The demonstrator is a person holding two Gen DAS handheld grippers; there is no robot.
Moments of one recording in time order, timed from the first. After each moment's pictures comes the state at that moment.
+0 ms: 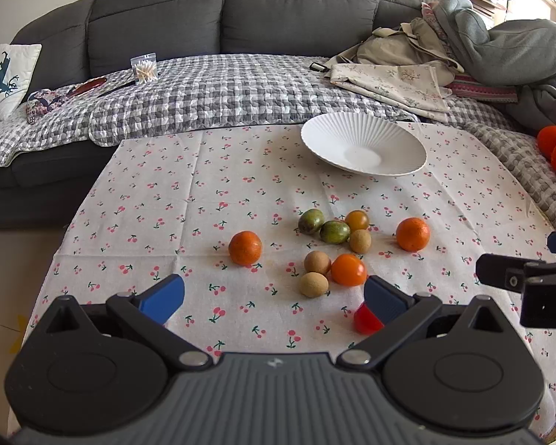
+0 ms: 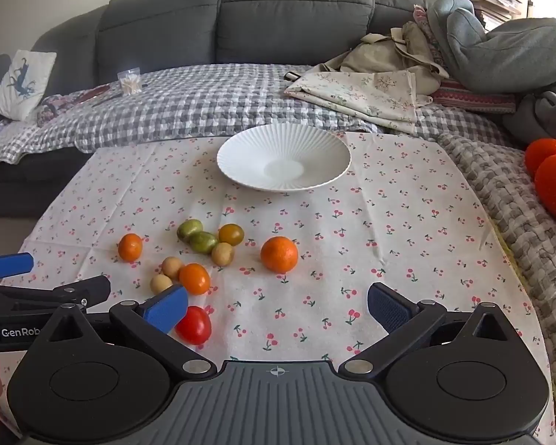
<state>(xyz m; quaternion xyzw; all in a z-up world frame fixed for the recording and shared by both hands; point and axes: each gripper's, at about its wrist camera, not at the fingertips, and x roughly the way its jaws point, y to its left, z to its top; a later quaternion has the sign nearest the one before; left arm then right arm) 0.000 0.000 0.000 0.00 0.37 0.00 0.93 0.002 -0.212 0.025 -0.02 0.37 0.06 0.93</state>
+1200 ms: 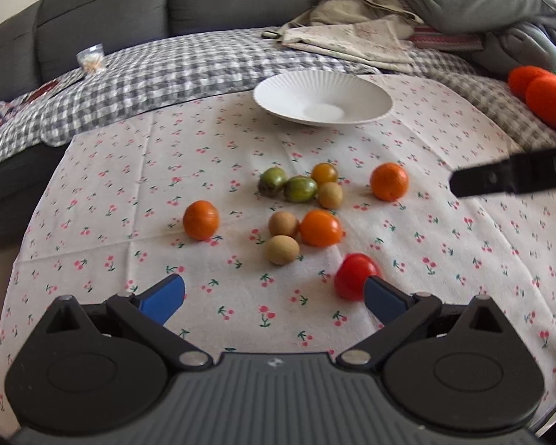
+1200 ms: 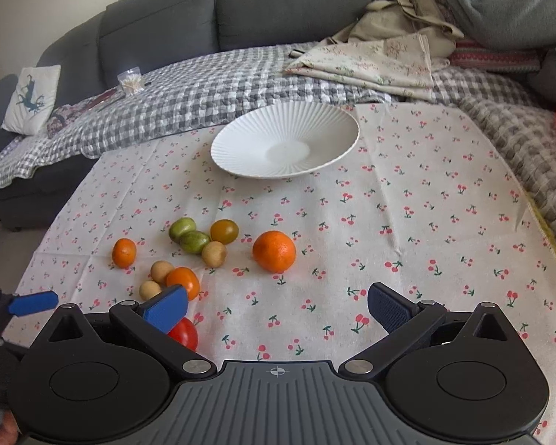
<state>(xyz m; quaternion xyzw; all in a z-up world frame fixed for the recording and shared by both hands) 0.007 -0.024 -0.037 0.03 0.40 -0.08 0.91 0.048 -0.251 -0.005 0.04 0.40 0.11 0.91</state>
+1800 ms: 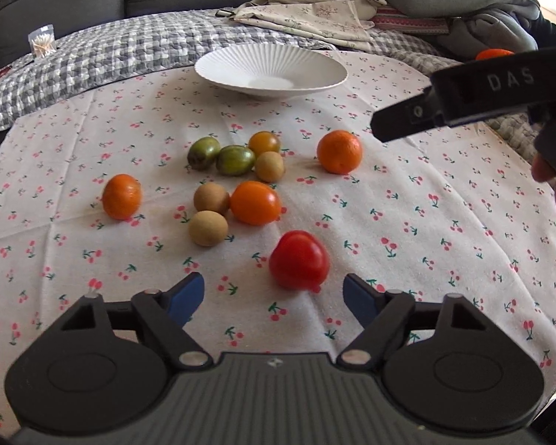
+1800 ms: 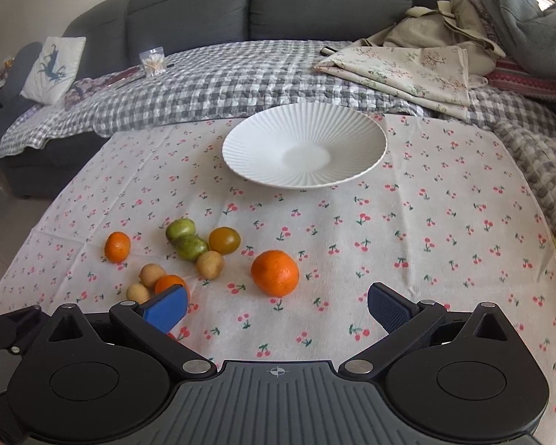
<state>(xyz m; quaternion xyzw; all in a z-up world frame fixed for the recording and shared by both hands) 0.022 -0.046 -0.078 0.03 0.42 -0.14 0.90 0.085 -0.244 -0.012 -0.02 0.39 0.16 0.91</state>
